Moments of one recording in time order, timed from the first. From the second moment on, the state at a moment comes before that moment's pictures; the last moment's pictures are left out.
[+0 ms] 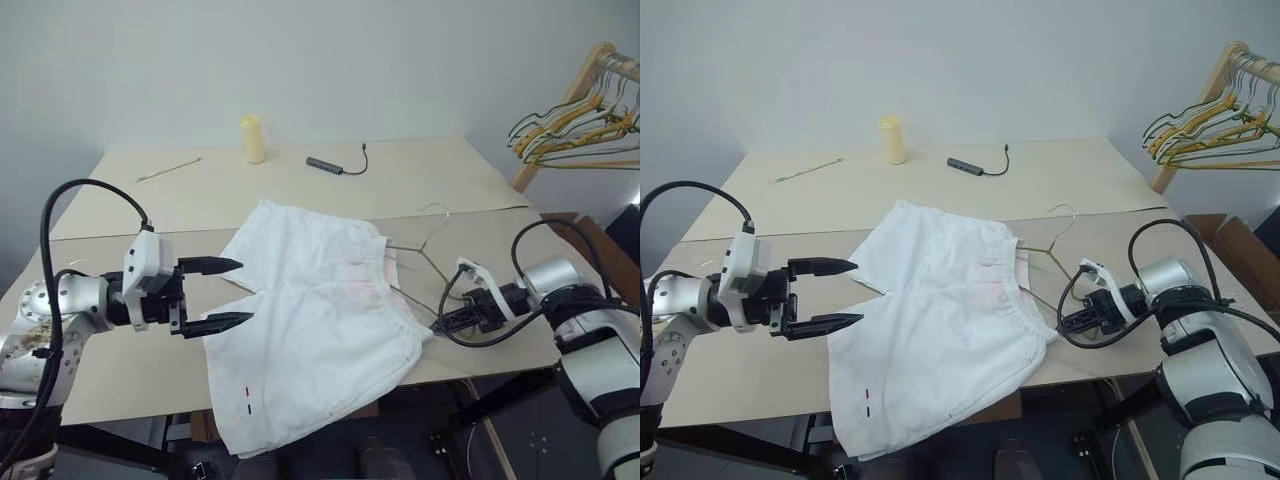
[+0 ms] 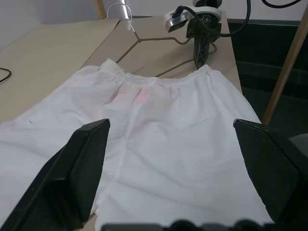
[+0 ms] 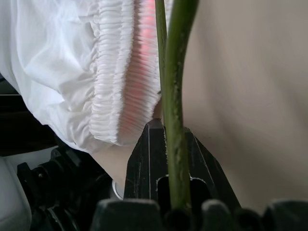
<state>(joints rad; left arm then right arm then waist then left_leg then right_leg) -0.15 0.85 0.24 -0.30 -0.60 0.41 -1.24 -0.95 -0.74 0.50 1.00 0.16 0.93 1.55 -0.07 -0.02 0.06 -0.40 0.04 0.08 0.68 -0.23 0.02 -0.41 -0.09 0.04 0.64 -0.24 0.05</state>
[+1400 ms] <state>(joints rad) -0.50 0.92 0.19 0.00 -0.49 0.20 -1.31 -0.70 -0.80 0.21 -0.07 -0.06 0.50 1.09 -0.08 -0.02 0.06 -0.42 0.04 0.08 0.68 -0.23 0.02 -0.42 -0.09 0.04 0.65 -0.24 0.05</state>
